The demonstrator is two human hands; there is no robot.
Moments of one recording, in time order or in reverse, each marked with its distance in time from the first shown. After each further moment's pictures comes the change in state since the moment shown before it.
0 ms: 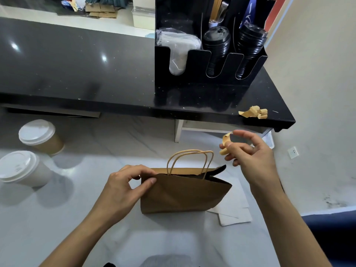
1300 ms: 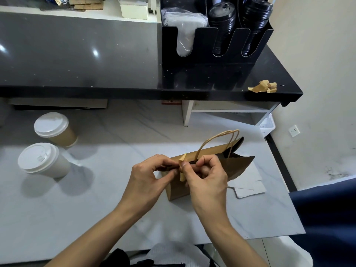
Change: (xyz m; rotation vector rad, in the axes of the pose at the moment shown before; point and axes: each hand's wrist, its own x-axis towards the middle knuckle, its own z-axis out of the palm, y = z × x) left_hand -0.026 0.000 -0.002 -0.137 -0.025 0.132; right_hand -0.128 0.031 0.131 0.161 0.111 0.089
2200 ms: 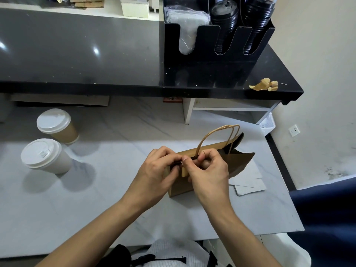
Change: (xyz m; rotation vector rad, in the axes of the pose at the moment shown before) left_hand 0.003 -0.009 0.004 0.244 -0.122 0.149; right_hand 0.011 -0.001 0.000 -0.110 -0.028 0.054
